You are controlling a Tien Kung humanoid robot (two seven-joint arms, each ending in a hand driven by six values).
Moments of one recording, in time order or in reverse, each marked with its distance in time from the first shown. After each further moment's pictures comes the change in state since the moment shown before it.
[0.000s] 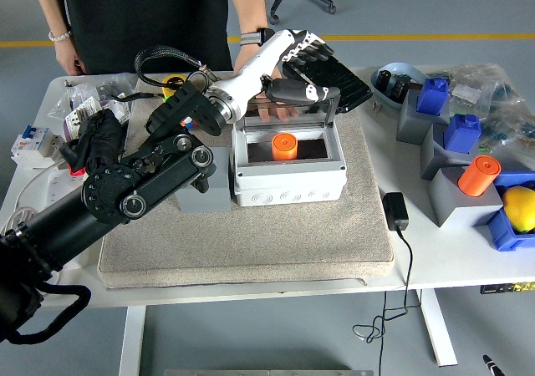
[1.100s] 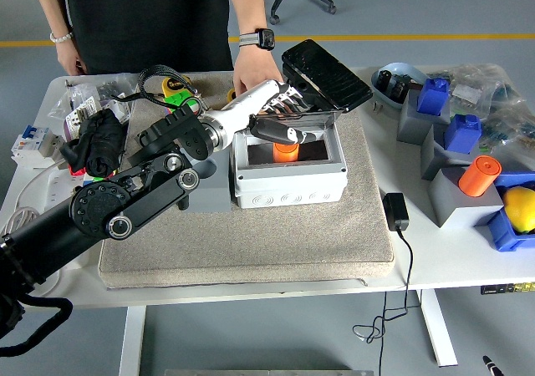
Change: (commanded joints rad) left arm 0.068 0.062 0.033 -0.095 0.052 -0.126 0.170; right arm -0.006 0.000 0.011 0.003 -0.012 0.002 0.001
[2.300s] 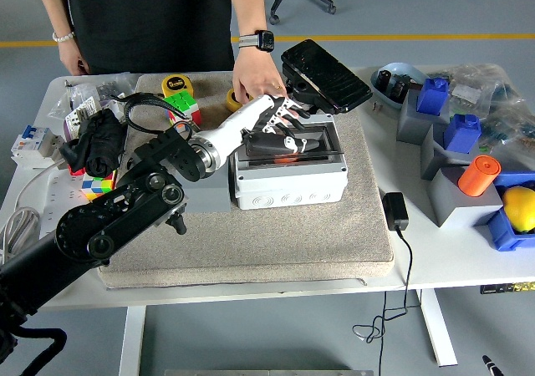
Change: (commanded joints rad) left arm 0.163 0.017 -0.135 -0.116 -0.216 0.061 -0.101; right arm 0.000 0.002 0.006 0.000 -0.003 0.000 0.003
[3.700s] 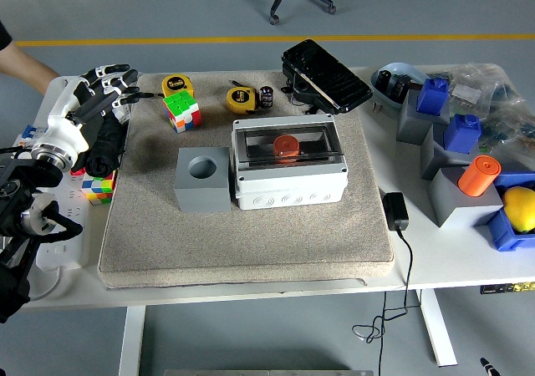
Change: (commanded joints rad) left arm 0.311 0.145 -0.530 0.004 -0.332 -0.030 -0.132; right arm 0.014 0.001 -0.062 -0.019 0.058 0.023 -0.029
